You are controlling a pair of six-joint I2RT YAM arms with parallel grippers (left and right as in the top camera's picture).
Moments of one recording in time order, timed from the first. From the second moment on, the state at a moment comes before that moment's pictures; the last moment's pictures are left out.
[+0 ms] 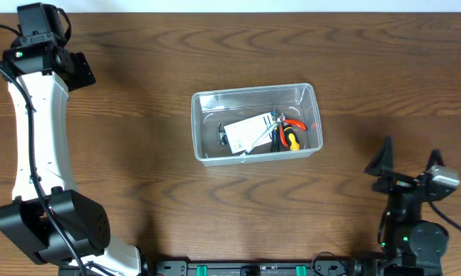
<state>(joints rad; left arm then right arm) 0.23 1.75 1.73 -1.05 -0.40 -0.15 -0.09 0.11 0.21 0.00 0.13 0.20</state>
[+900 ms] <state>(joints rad) 0.23 1.75 1.73 -1.05 -0.40 -0.15 -0.09 0.04 0.03 -0.05 -0.02 0.04</state>
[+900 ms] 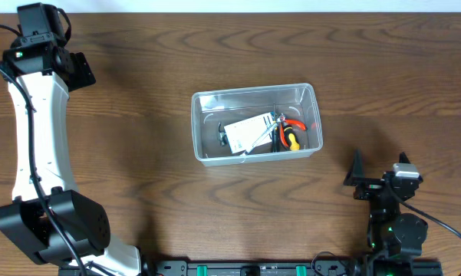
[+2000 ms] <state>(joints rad) 0.23 1.75 1.73 -1.05 -0.40 -0.15 -0.02 0.01 0.01 -0.07 -0.03 -0.12</state>
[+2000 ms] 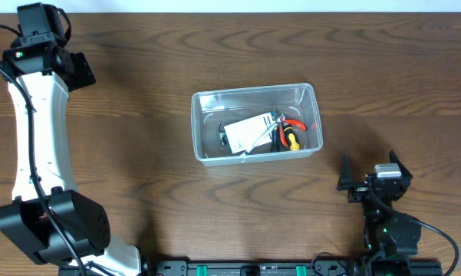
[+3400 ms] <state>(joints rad) 0.23 1.38 1.73 -0.86 -0.31 -0.28 -0.02 0.01 0.01 -0.07 -0.03 -0.12</state>
